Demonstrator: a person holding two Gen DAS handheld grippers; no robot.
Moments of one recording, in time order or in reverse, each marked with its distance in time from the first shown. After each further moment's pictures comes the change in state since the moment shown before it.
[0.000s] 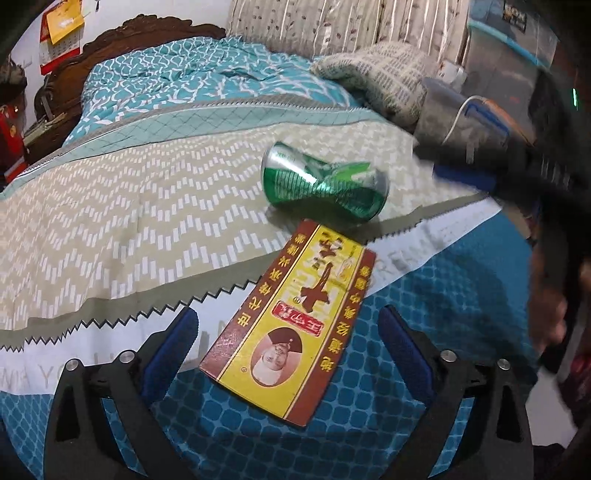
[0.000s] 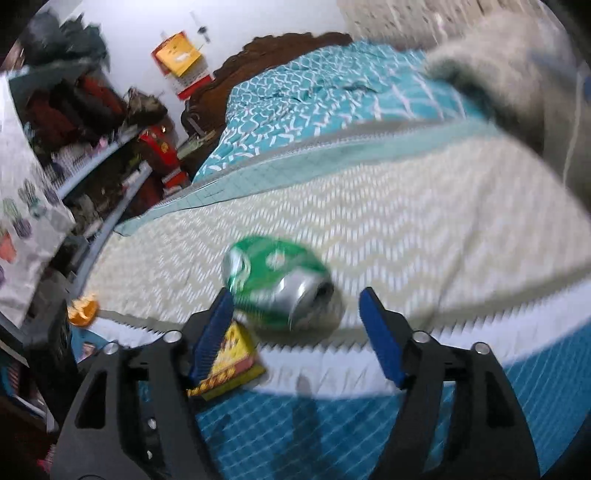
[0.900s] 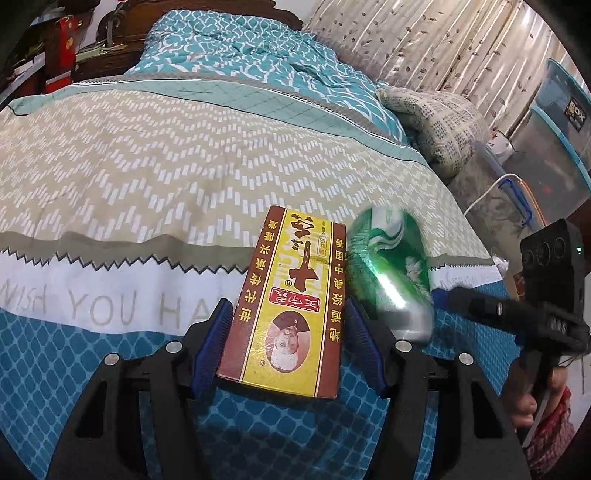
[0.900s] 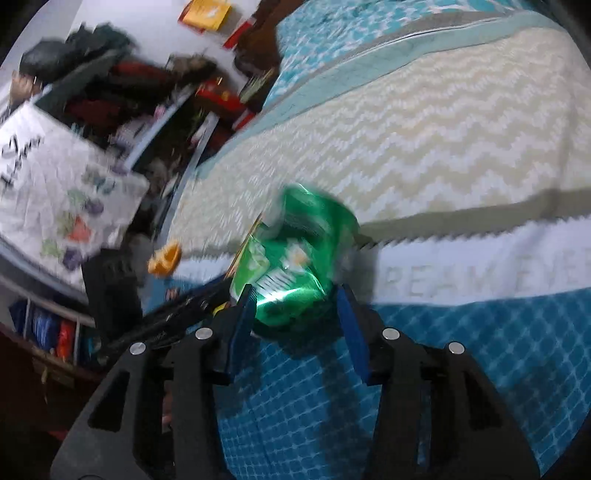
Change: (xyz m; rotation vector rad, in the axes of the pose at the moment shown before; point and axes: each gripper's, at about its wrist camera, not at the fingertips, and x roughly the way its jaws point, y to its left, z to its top) left arm -0.032 0.065 -0.020 -0.336 -0.010 -0.042; right arm 0.029 -0.009 -0.054 0.182 0.268 0.402
